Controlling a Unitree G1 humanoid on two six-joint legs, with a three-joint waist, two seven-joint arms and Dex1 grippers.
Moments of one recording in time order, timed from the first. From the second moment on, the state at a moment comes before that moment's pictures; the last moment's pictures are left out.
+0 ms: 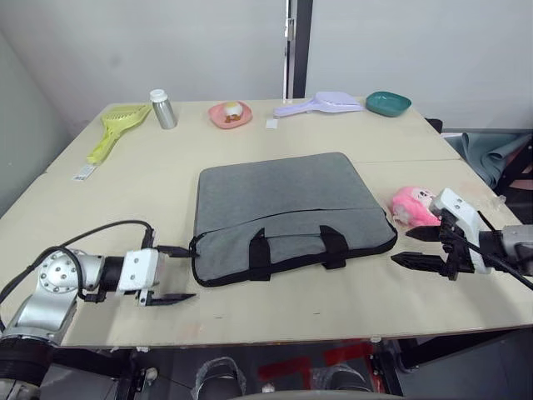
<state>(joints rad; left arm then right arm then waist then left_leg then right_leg) -0.09 0.83 0.03 0.25 -0.22 -0.59 -1.42 -0.14 -1.04 -0.18 -0.22 0.55 0.89 1.02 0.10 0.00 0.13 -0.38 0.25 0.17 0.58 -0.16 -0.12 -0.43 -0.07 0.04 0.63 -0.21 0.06</state>
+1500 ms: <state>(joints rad) -0.37 0.79 -0.08 0.59 -0.24 -0.65 -1.49 -0.28 -1.01 0.17 -0.26 0.08 0.51 0.98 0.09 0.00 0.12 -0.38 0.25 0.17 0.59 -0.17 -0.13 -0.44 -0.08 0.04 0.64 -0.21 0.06</state>
